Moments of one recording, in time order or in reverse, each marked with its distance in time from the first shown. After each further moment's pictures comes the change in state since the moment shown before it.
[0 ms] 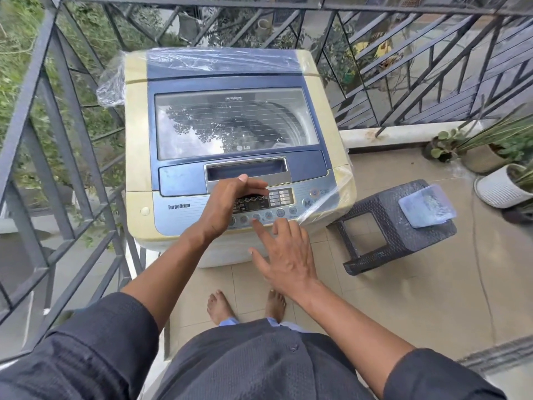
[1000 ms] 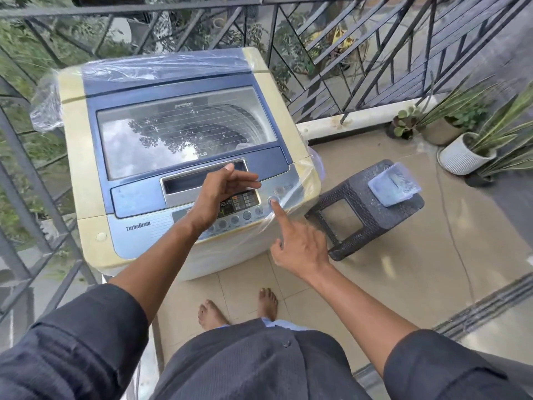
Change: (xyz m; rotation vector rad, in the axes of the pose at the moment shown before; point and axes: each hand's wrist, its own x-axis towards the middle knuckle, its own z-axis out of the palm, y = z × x) left_hand 0.041 0.024 0.047 -0.080 -0.155 -0.077; right_hand -0.007 0.077 -0.011 0.037 -0.094 0.365
